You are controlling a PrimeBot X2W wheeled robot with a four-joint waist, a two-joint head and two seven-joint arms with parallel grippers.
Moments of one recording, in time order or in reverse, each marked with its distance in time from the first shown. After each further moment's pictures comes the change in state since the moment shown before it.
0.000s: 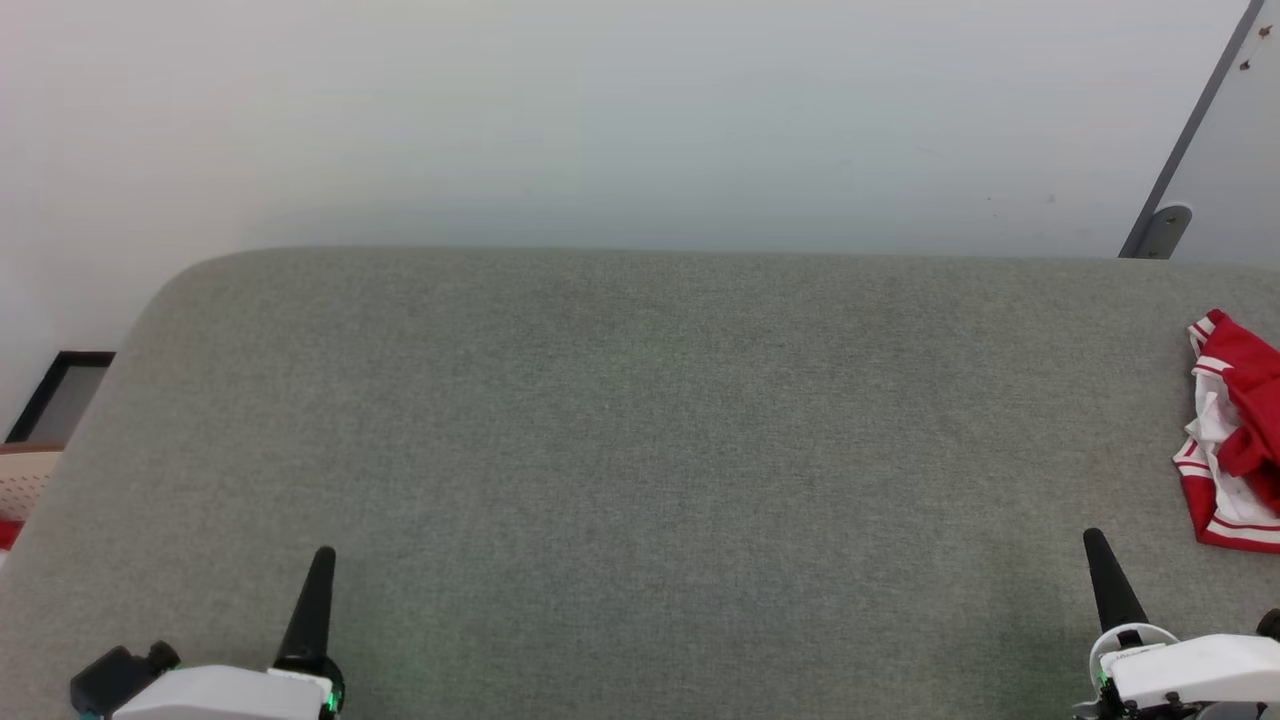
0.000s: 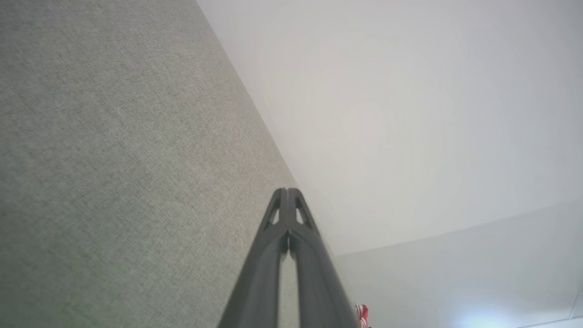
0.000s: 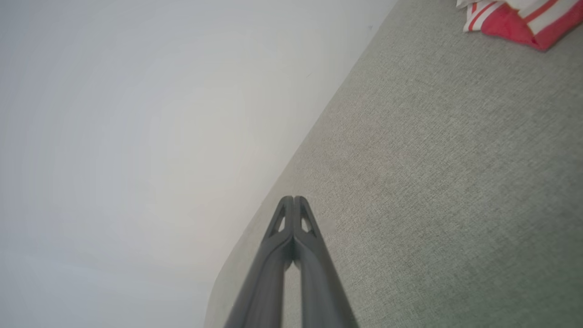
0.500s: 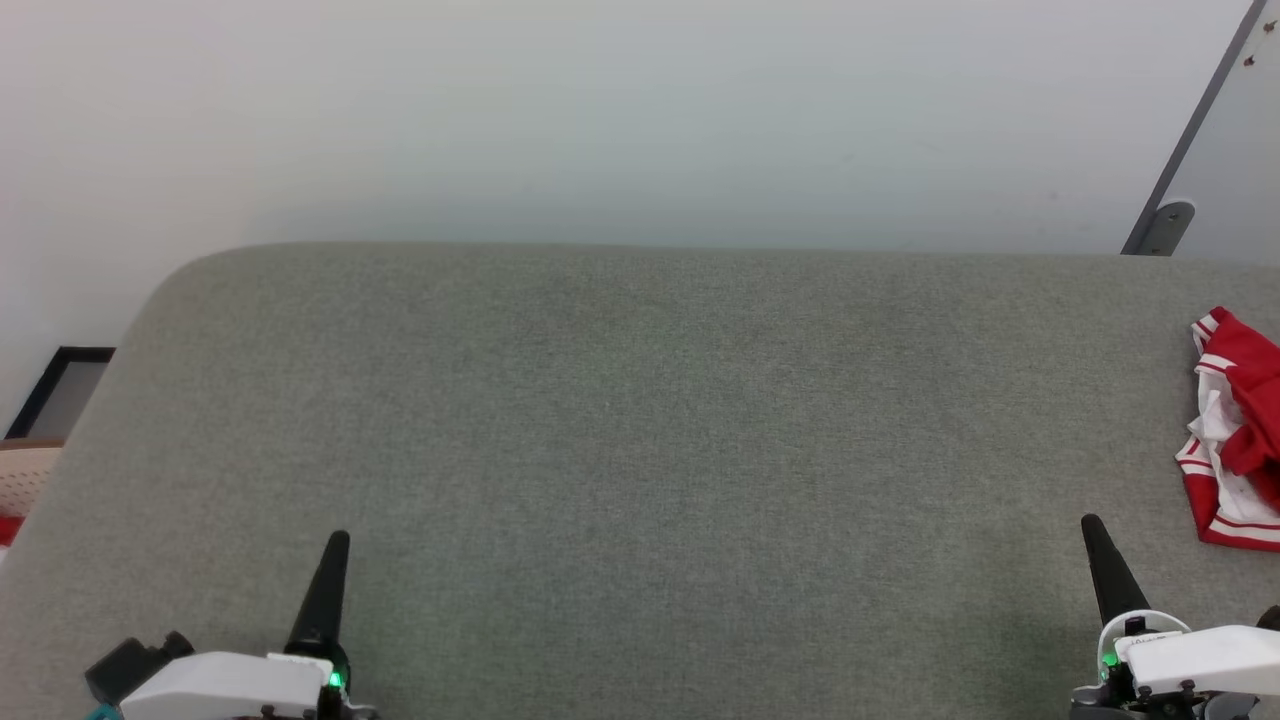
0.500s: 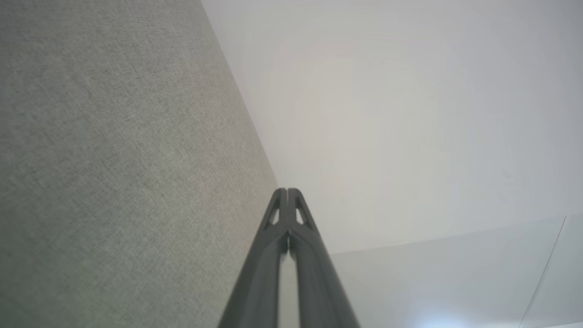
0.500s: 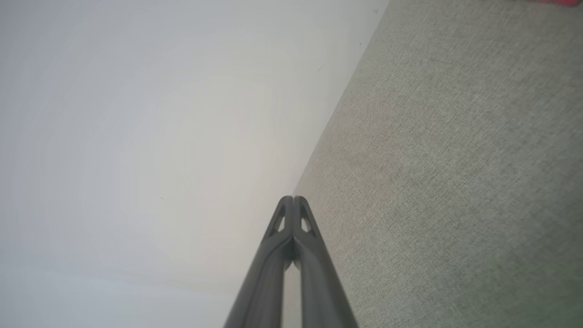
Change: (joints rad) left arm -0.025 -0.037 0.018 0.000 -0.095 0.000 0.039; right arm -0.012 0.011 -0.010 -0.016 0.146 0.000 0.036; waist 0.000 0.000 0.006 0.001
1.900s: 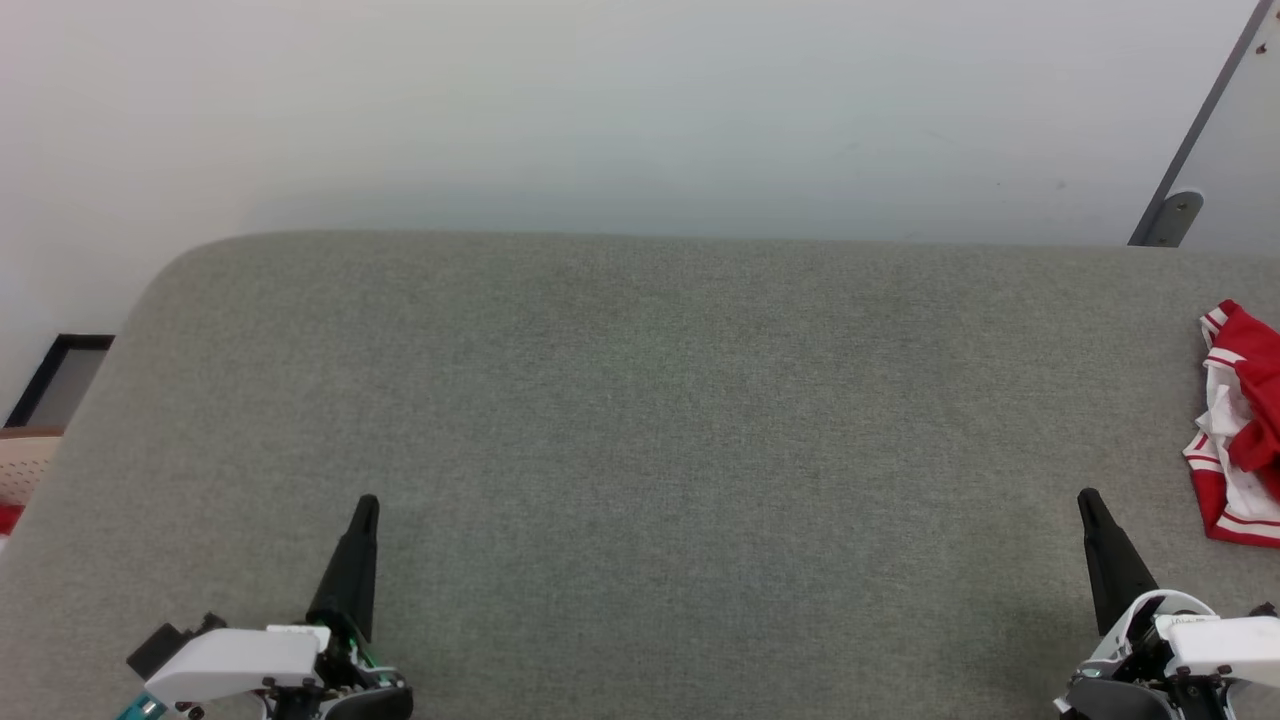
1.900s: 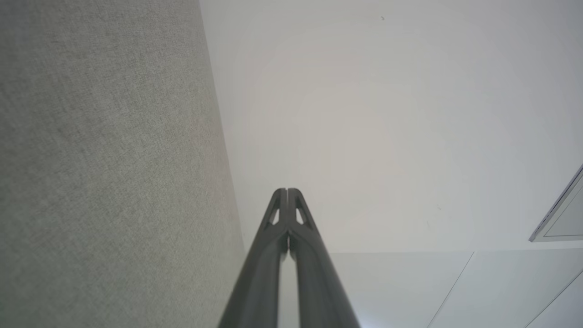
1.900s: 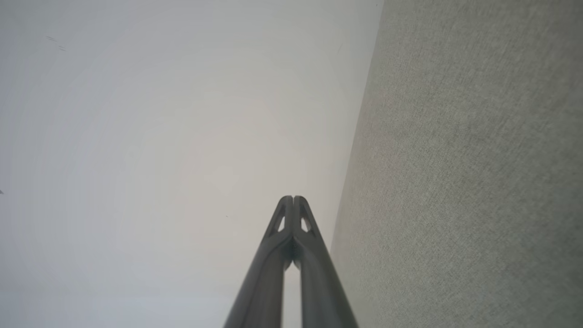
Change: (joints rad) left arm -0.053 -0.081 0.040 0.000 -0.215 0.000 0.083; right arm -0.016 0.024 -0.024 -0.036 0.317 0.000 0.082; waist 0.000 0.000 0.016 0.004
